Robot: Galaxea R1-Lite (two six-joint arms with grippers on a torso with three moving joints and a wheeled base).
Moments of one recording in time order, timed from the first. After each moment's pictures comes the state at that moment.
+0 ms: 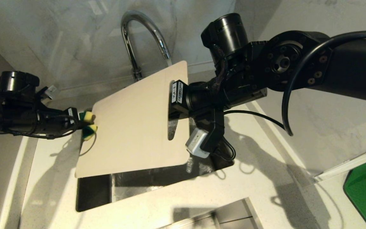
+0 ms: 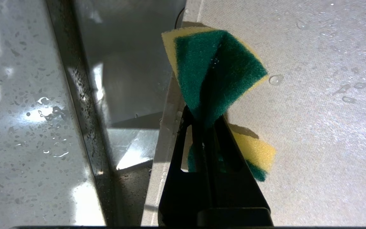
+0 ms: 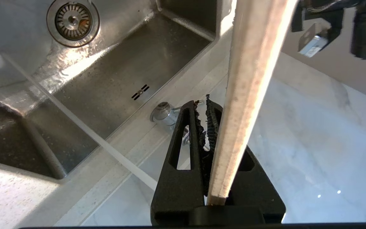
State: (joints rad) left arm -0.04 1.77 -1.27 0.09 -0.28 -0.38; right arm 0.62 1.94 -1.96 0.53 0.35 -2.54
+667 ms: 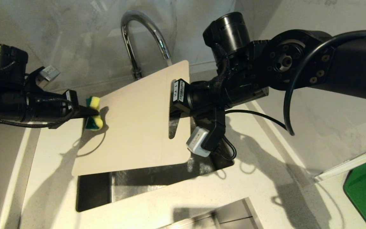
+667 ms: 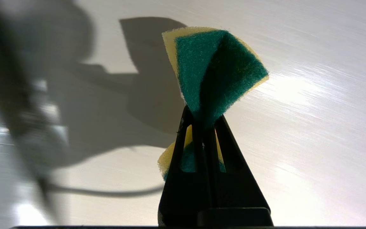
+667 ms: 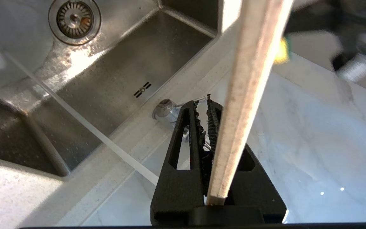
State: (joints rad) left arm -0.20 1.63 -1.36 0.23 -0.33 -0.46; right arm 0.62 1.94 -1.96 0.53 0.35 -2.52
